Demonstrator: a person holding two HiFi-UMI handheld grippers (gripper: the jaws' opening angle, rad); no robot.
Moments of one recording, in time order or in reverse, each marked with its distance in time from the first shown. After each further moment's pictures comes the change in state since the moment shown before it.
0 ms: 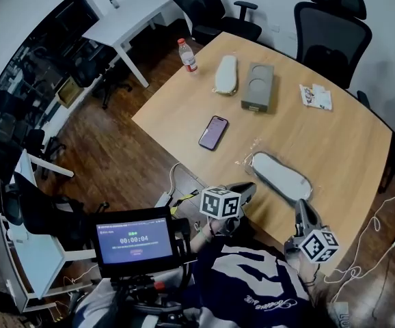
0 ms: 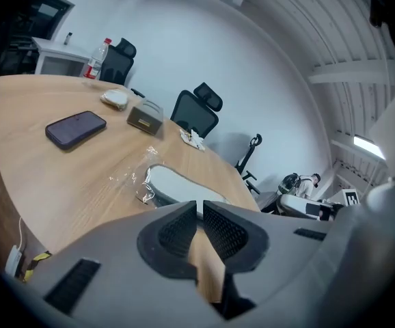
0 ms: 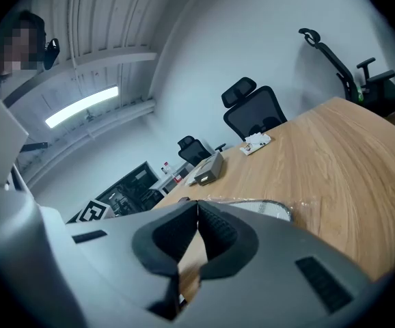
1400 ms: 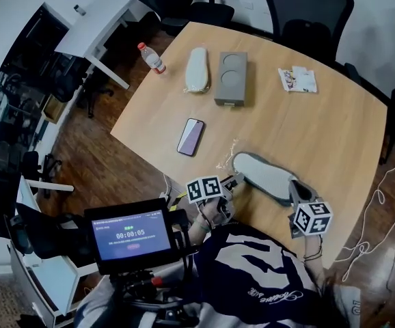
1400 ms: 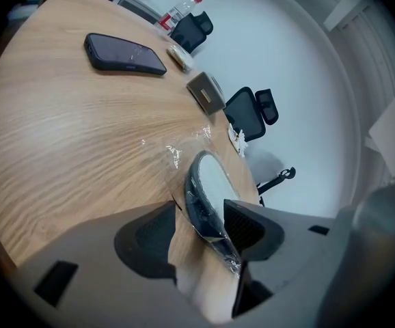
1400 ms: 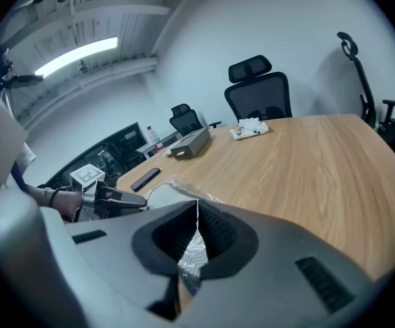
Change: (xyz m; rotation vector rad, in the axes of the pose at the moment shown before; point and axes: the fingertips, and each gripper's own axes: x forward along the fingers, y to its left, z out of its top) left arm 0.072 0.079 -0.003 -0.531 0.043 0.083; right arm 0.070 -0.091 -0.006 -0.218 0.271 -0.117
